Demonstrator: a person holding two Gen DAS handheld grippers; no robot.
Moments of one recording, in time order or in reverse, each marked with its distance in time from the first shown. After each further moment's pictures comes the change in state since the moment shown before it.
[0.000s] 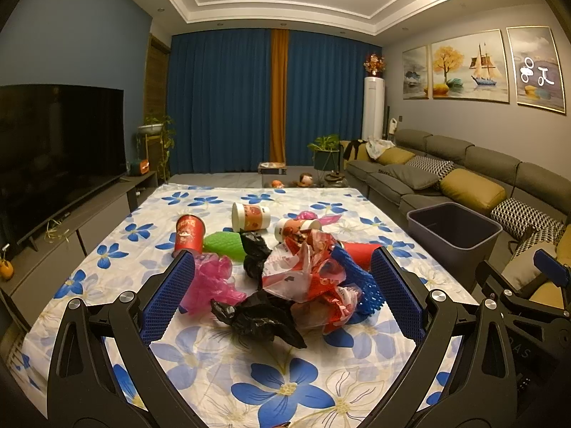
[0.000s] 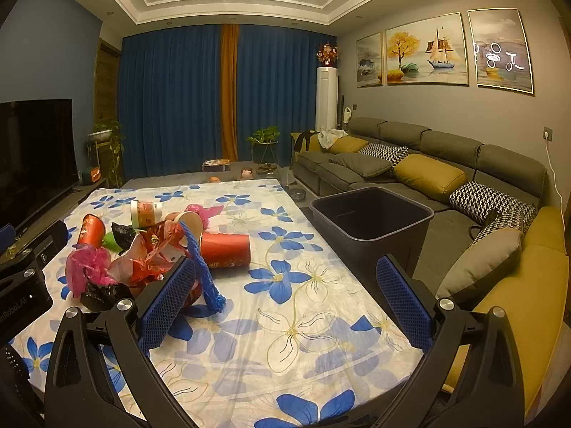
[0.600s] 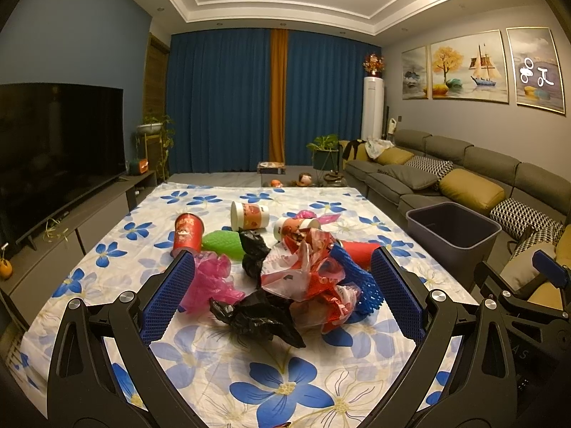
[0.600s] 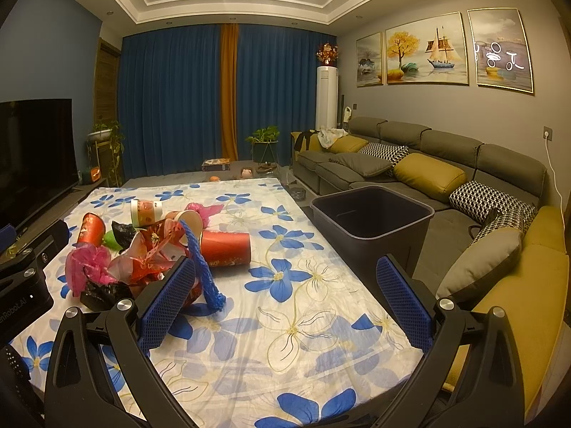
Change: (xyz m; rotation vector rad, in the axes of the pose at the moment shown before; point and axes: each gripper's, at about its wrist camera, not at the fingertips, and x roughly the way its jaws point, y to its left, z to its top) left arm -0.001 -0.001 0.000 0.000 -0.001 -0.002; right arm 0.000 0.000 -0.002 0.003 -0.002 0.000
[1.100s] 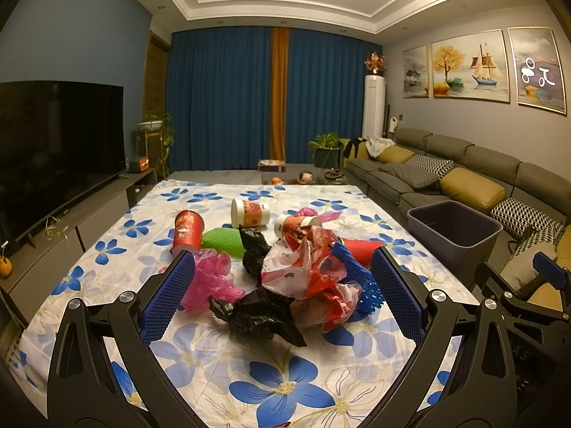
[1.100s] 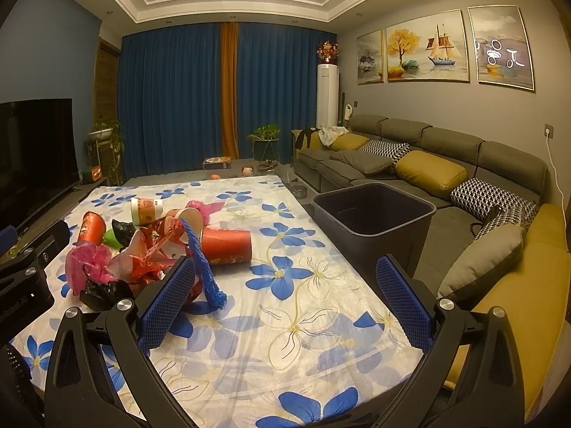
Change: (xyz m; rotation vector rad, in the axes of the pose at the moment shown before) left arm 0.002 -0.002 -0.005 0.000 0.003 0.001; right arm 0.002 0.001 -0.004 0.006 0.010 0.003
